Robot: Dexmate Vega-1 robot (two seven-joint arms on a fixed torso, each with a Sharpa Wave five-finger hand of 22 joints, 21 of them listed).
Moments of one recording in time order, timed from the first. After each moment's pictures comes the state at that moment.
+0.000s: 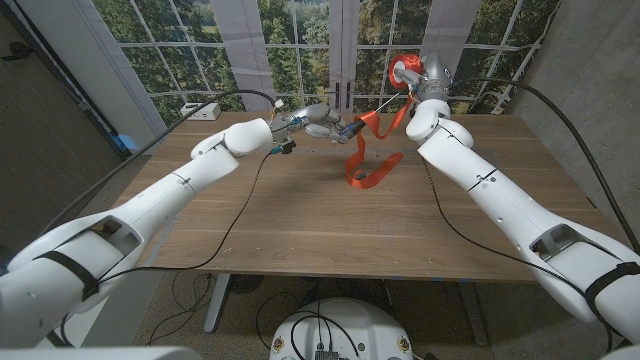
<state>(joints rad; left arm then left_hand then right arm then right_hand) 0.44 0.63 0.69 -1.45 0.03 -0.26 -0.31 1.02 0.06 0.49 -0.12 0.18 0.82 0.09 0.28 0.43 0.87 0.02 0.40 0.66 1.16 -0.18 0.27 0.78 0.45 -0.03 1.25 0.18 -0.51 -0.47 -0.60 -1.74 -0.13 -0.66 -0.61 0.98 0.03 0.31 -0.15 0.17 0.91 0.12 0.48 0.28 0.91 0.07 0.79 0.41 0.88 -0.06 1.14 0.87 0.46 0.03 0.95 0.19</state>
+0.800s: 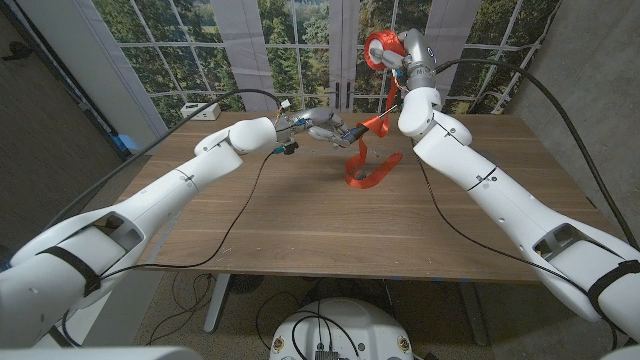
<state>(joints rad) 0.42 0.63 0.72 -1.46 0.06 -0.21 -0.33 1.02 0.06 0.49 -0.12 0.18 0.82 0.09 0.27 0.45 0.87 0.02 0.40 0.66 1.16 -0.18 0.27 0.78 0.45 -0.03 1.25 0.18 -0.50 -0.49 -0.63 -1.84 -0.20 -0.55 -0.52 0.98 0.03 0.31 -0.14 0.18 0.91 0.12 0.48 0.28 0.91 0.07 0.79 0.41 0.88 -0.06 1.14 0.87 0.45 0.03 0.95 0.19</state>
